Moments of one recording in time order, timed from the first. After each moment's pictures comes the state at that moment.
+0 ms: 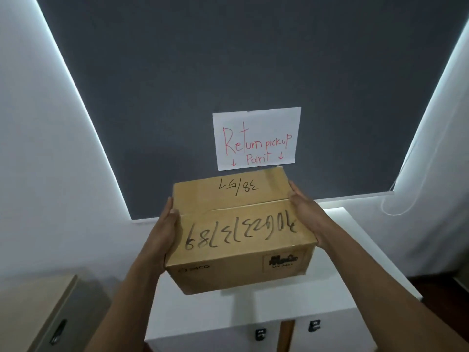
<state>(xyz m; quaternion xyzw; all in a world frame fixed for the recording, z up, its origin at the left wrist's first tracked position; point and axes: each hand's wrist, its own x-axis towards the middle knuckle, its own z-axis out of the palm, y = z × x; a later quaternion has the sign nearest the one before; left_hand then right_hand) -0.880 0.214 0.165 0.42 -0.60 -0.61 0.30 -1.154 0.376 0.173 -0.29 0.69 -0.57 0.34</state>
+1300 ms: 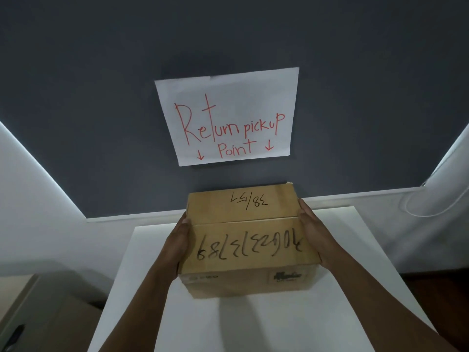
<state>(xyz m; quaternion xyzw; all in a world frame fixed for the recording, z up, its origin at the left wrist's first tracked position) -1.065 0.147 0.038 0.49 -0.56 -0.62 0.23 -1.341 0.313 0.028 -0.22 0.73 -0.51 0.40</state>
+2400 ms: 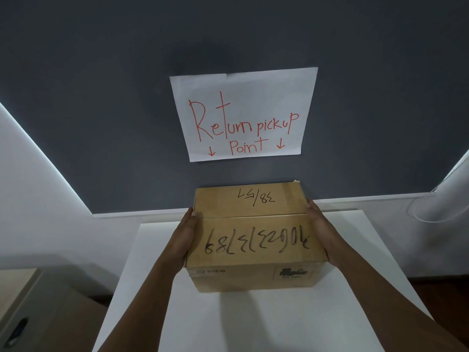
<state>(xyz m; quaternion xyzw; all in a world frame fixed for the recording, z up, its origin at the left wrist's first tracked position) -1.059 0.126 0.035 0.47 -0.55 -0.65 0.21 -1.343 0.301 0.029 -0.17 0.72 -0.52 0.43</state>
